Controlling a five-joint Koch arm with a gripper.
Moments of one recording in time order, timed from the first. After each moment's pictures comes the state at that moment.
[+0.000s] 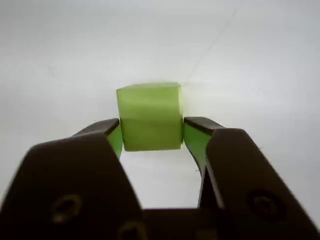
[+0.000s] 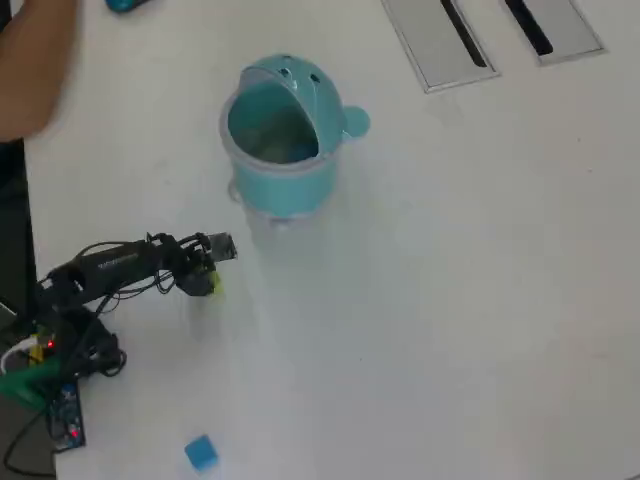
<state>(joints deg) -18.9 95.9 117.3 54.6 -73.7</state>
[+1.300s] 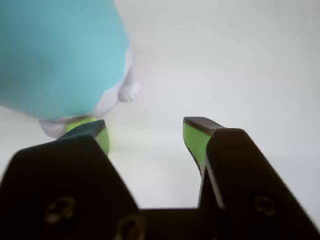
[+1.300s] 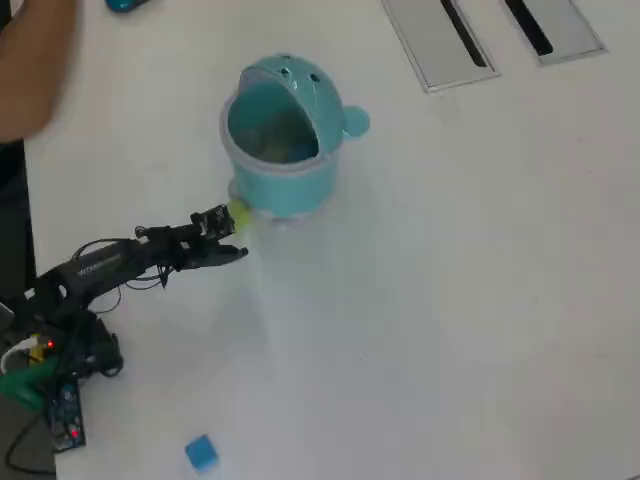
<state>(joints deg) -15.2 103.8 109.3 35.9 -75.6</state>
